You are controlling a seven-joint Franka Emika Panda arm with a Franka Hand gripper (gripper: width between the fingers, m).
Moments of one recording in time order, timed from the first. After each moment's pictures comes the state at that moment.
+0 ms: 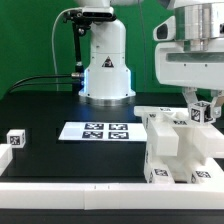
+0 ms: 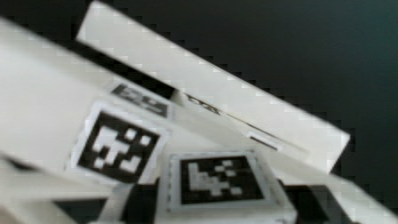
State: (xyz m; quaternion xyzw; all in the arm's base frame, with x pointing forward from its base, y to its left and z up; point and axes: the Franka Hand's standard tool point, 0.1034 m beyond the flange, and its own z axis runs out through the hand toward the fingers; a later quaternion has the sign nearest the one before) arm 0.554 0.129 0.111 -0.81 0.58 -0.03 0.08
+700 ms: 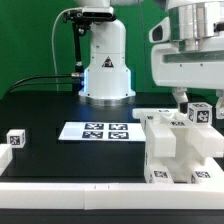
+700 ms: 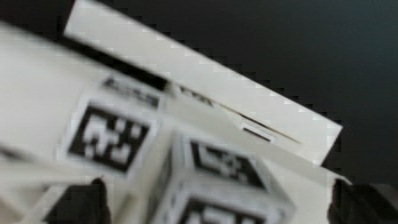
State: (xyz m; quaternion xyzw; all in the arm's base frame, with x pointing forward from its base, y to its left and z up) arm 0.556 0.124 0.114 -0.86 0.50 -0.03 0.08
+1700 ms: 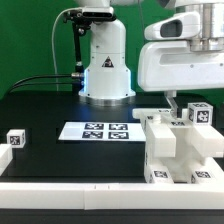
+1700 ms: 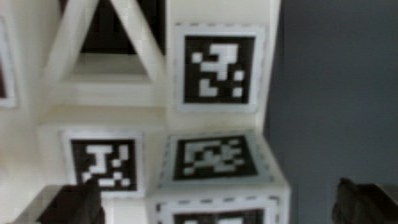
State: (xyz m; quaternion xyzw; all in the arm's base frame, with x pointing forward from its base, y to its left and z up) arm 0.555 0.124 0.111 -1.00 0.00 -0.05 0.02
